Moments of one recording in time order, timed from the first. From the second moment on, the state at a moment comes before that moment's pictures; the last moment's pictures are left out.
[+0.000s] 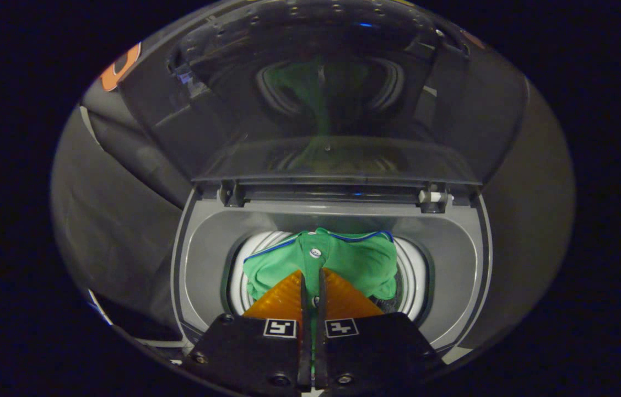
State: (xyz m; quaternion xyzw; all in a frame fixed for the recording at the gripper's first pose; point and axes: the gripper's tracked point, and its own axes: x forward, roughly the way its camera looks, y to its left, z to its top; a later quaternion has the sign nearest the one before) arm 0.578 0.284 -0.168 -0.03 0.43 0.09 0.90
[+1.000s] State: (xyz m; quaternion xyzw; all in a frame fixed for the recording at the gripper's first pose) arm 0.587 0.271 -0.168 -0.06 0.42 0.06 0.90
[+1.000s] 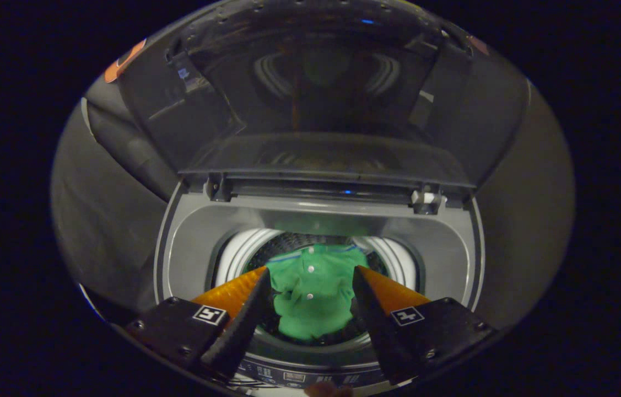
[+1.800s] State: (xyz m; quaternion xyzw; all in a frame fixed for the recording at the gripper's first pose) arm 0.536 0.269 -0.077 -0.06 0.34 0.11 0.93
